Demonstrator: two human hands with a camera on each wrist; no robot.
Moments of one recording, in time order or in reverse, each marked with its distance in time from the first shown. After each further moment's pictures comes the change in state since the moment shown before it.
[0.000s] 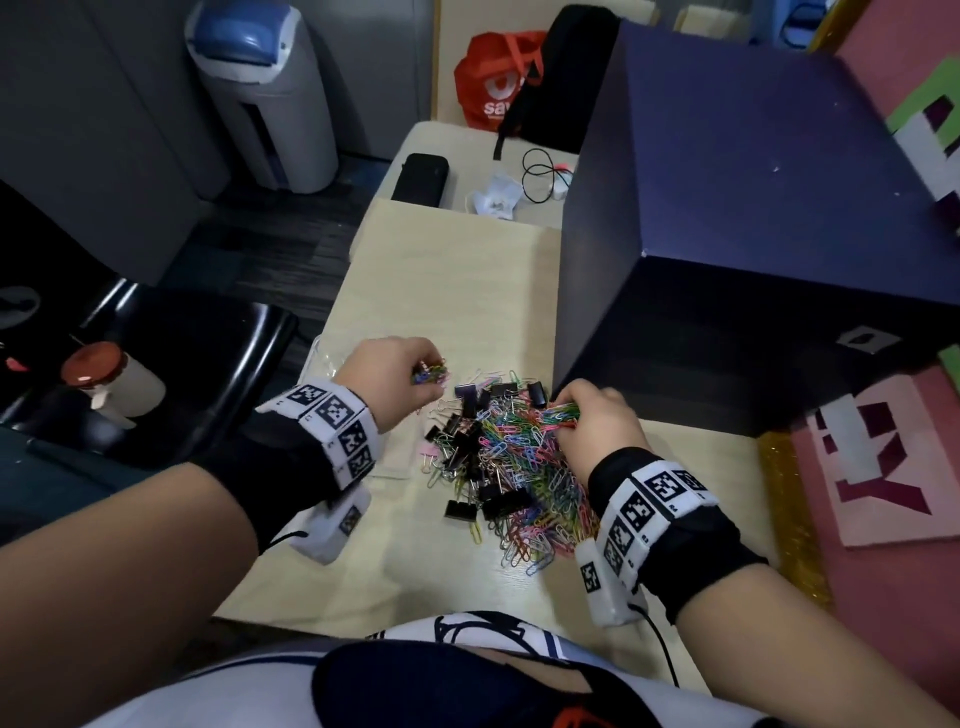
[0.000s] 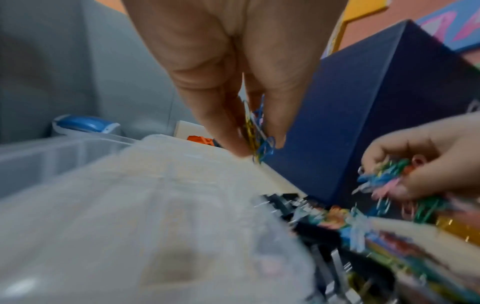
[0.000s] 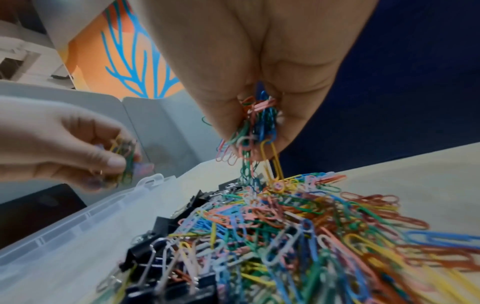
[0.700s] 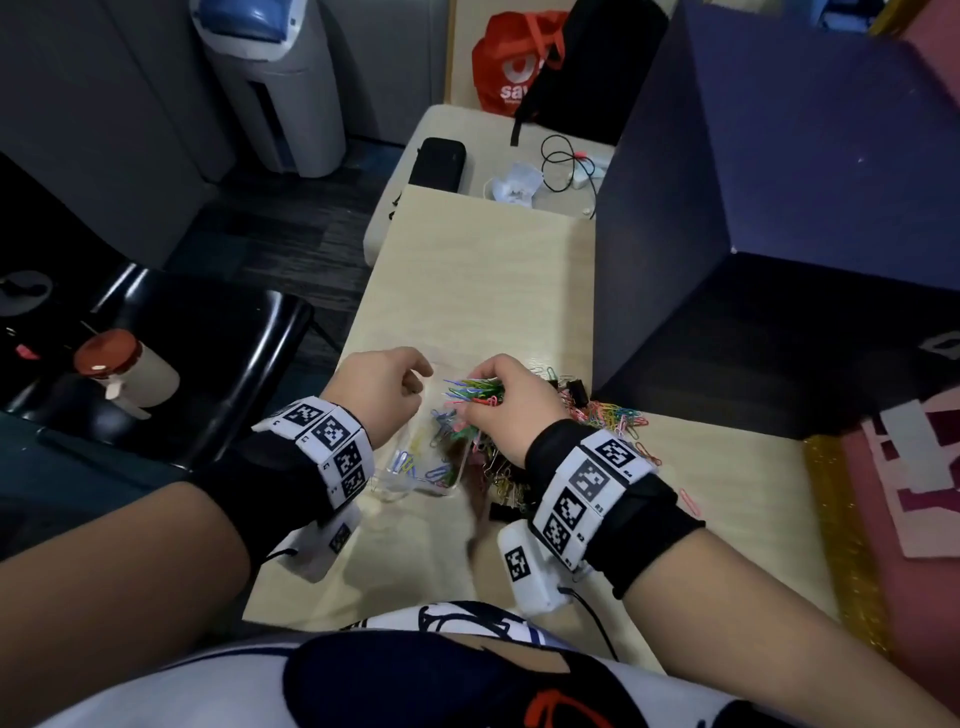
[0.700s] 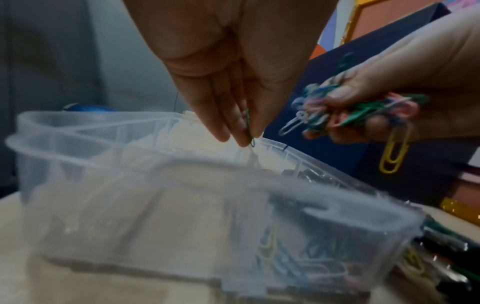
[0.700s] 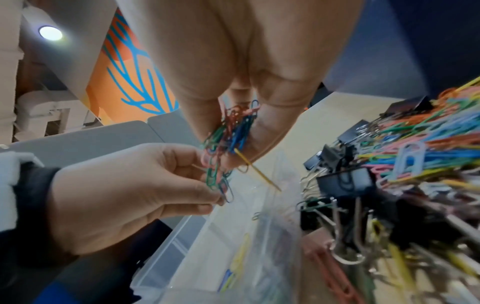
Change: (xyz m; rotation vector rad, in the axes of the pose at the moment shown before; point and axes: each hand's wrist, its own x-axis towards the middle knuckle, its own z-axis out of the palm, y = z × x) left_hand -0.008 -0.062 0.008 -0.146 0.038 -0.120; right_hand 0.002 -0.102 0.048 0.296 -0.147 -0.158
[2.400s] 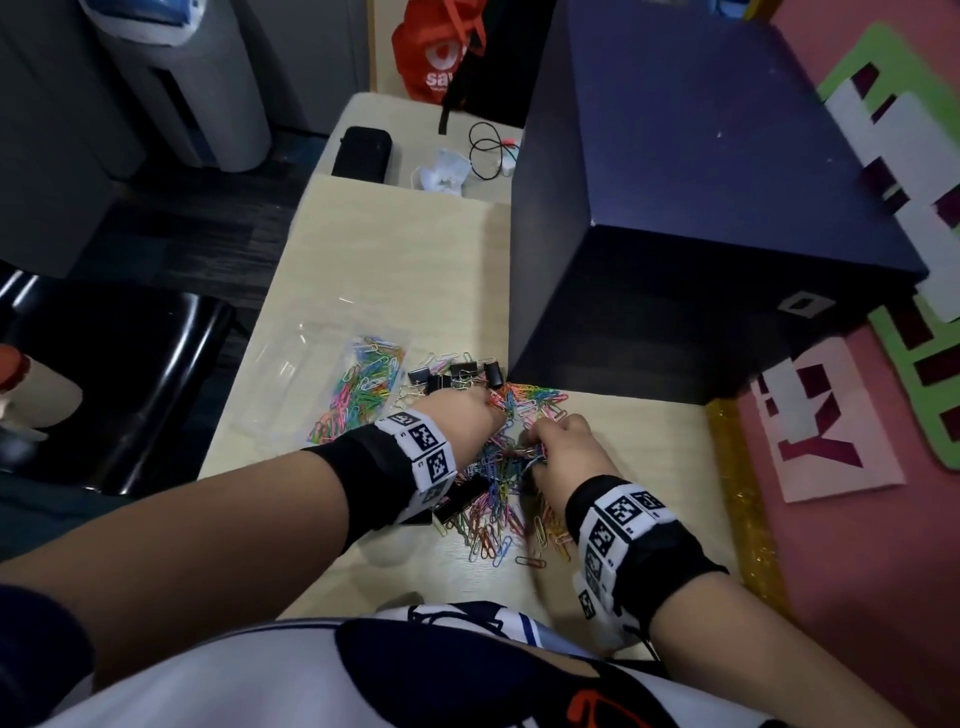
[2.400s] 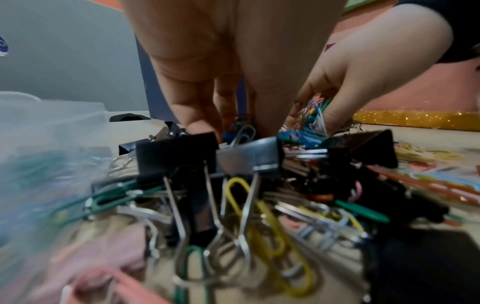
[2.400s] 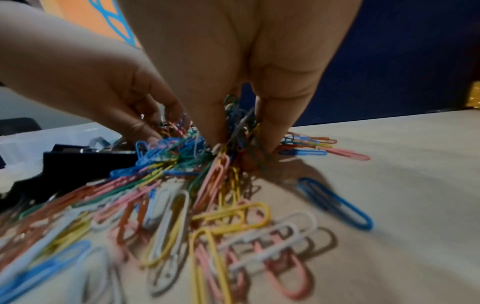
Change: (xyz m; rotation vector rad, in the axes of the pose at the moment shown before) left_hand -0.005 0.125 0.086 0.660 -0.471 0.509; right_hand -0.047 0.133 -0.056 -0.385 -0.026 0.262
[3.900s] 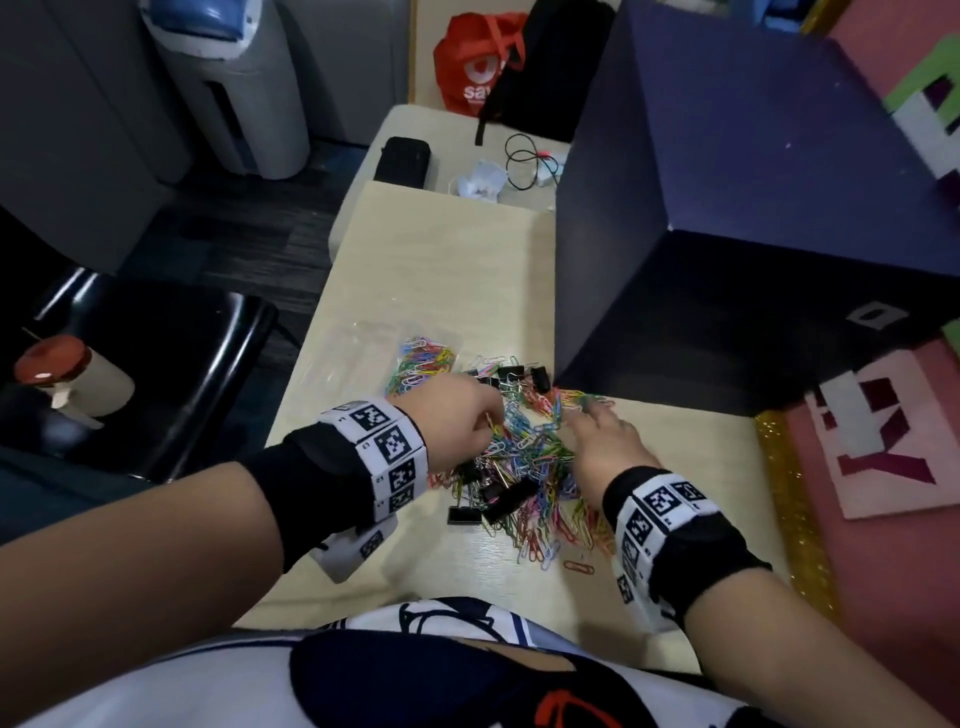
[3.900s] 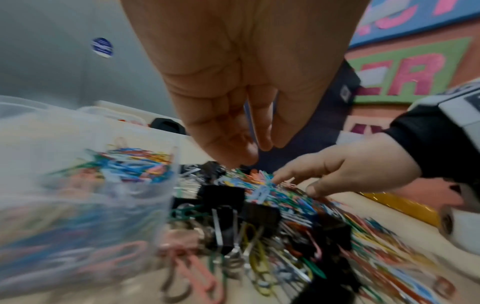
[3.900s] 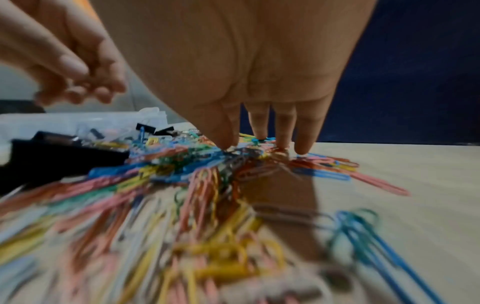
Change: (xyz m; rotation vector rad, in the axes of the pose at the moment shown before) left_hand -0.053 -0.044 -0.005 -0.386 0.173 -0.058; right_hand 0.007 -0.027 -0.007 -0.215 -0.096 0.010
